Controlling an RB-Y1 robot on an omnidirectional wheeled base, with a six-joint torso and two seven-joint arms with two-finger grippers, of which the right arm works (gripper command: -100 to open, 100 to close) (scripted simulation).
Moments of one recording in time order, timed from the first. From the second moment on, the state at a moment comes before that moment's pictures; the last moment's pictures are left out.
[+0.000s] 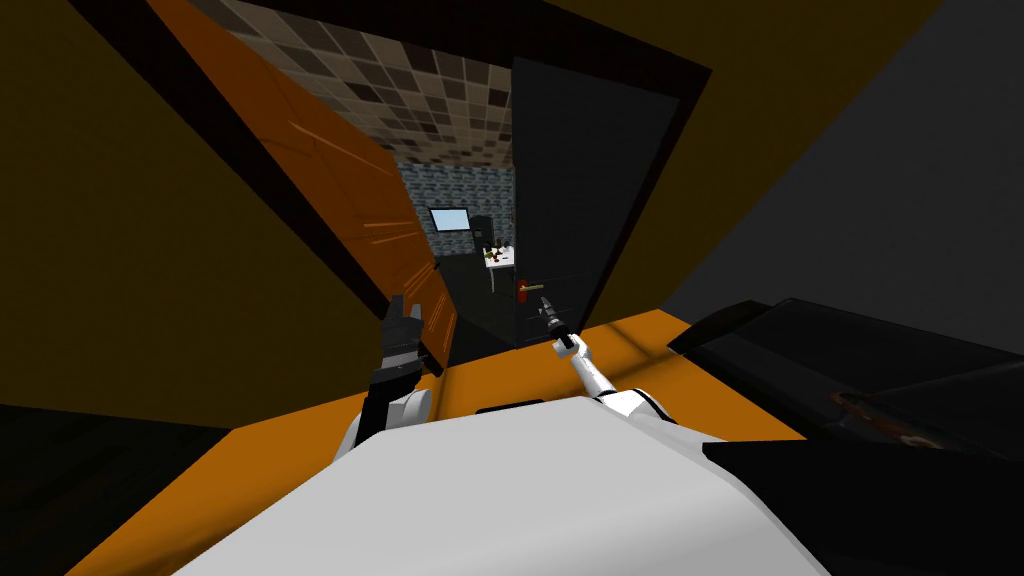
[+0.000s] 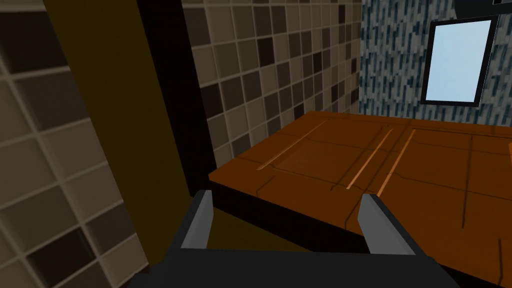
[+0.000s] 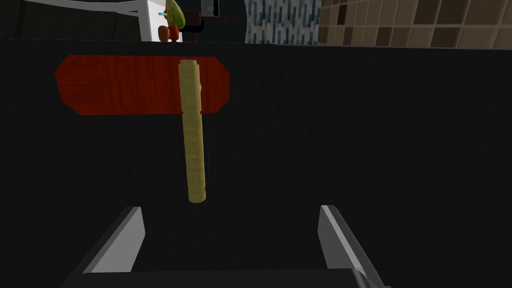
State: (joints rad) arm -0.29 -0.20 -0.05 -0.92 0.26 -0.51 -0.43
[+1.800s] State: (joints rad) arm -0.41 -0.23 -0.07 -0.70 0.27 -0.51 -0.45
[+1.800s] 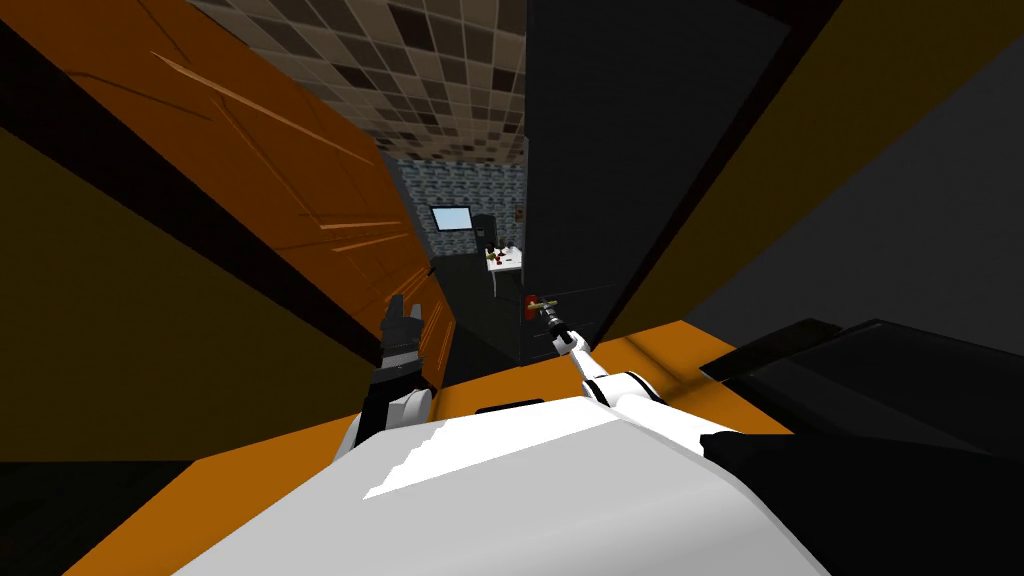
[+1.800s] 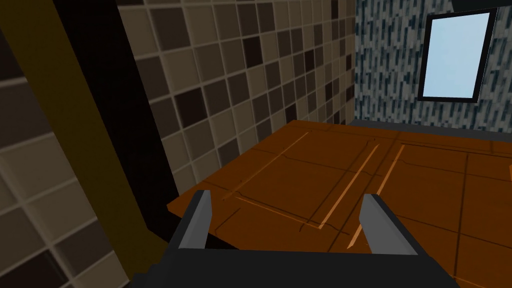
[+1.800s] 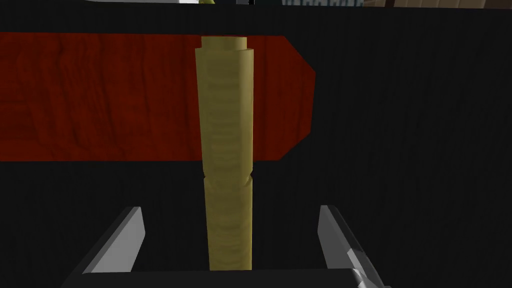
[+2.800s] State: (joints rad) arm -0.40 -0.22 -0.08 -0.69 0.27 -0.50 -0.44
